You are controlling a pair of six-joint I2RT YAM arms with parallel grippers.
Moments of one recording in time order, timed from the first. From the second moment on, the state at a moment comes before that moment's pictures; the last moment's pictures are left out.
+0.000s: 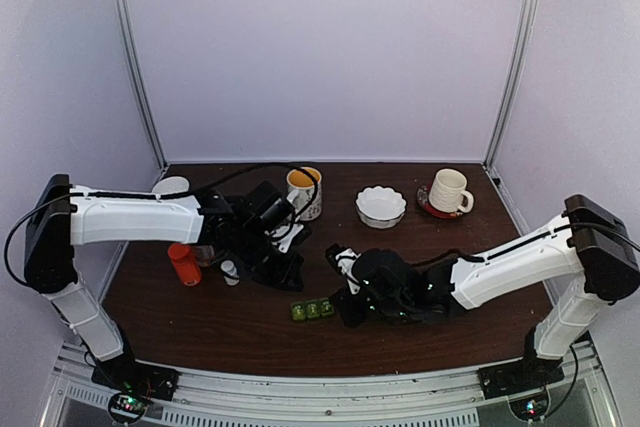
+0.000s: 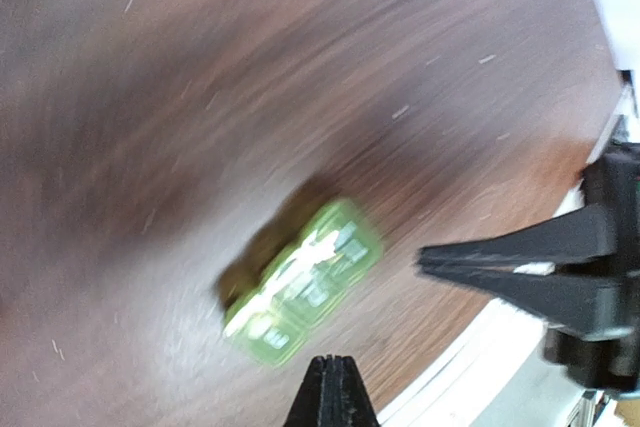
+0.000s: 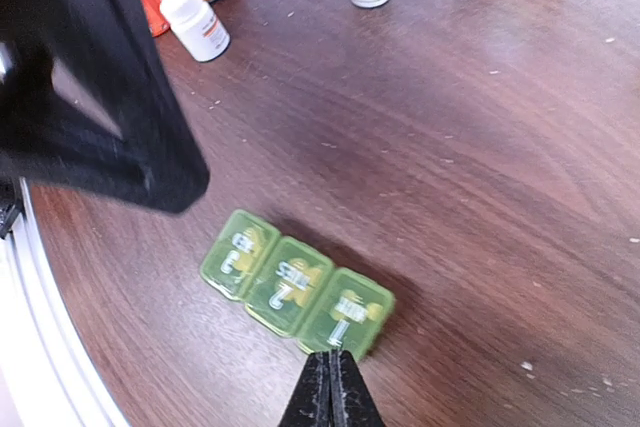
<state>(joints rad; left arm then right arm) -0.94 1.68 1.20 -0.59 0.28 -0.51 1.18 1.63 0.80 0.12 0.18 0.48</state>
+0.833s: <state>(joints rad) -0.99 1.69 1.04 -0.38 0.23 -0.71 1.19 1.75 0.90 0.11 0.12 0.54</state>
